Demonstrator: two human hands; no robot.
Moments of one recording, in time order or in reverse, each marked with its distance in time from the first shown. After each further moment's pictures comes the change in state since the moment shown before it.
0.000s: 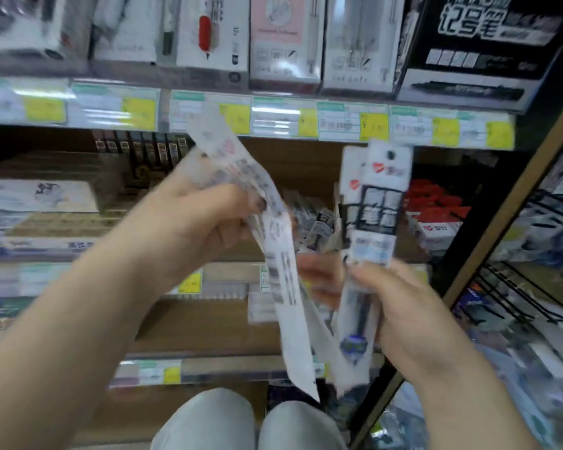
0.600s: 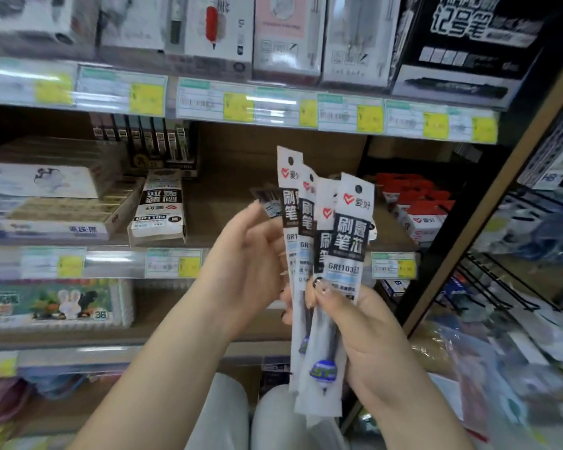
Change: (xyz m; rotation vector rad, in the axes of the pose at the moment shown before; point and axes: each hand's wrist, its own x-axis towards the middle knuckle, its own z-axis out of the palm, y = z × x) left_hand -0.043 -0.030 0.060 -0.468 -0.109 -0.183; right_hand -0.031 0.024 0.033 0.137 0.026 0.007
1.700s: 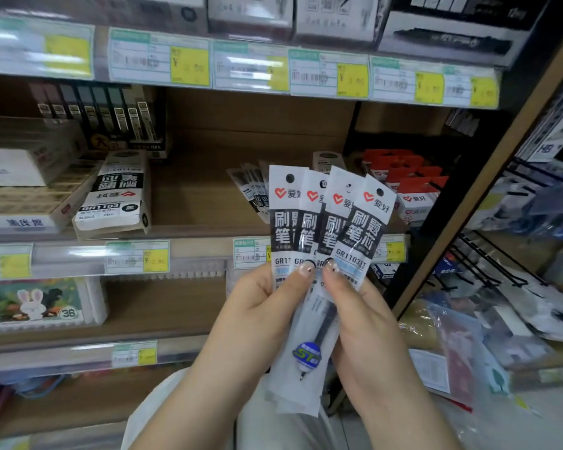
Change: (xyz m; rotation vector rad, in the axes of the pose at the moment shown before) left_hand -0.007 -0.060 0.013 0.428 0.248 0.149; right_hand 0.009 0.017 -0.025 0.016 0.206 -0.034
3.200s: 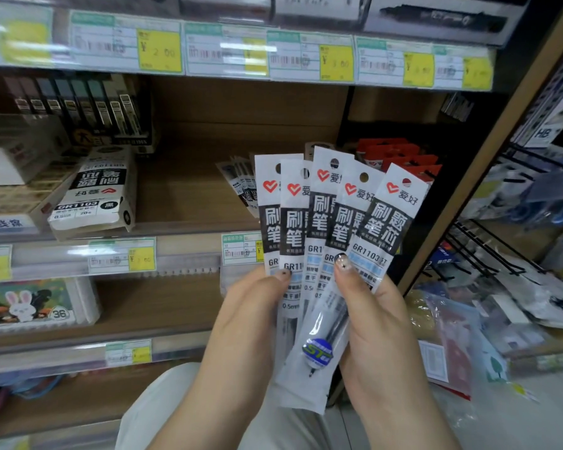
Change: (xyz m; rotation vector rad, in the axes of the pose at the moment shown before) left_hand -0.009 -0.007 0.014 -0.084 0.290 -0.092; right_hand -0.004 -0.002 -0.010 -0.040 0.074 -0.164
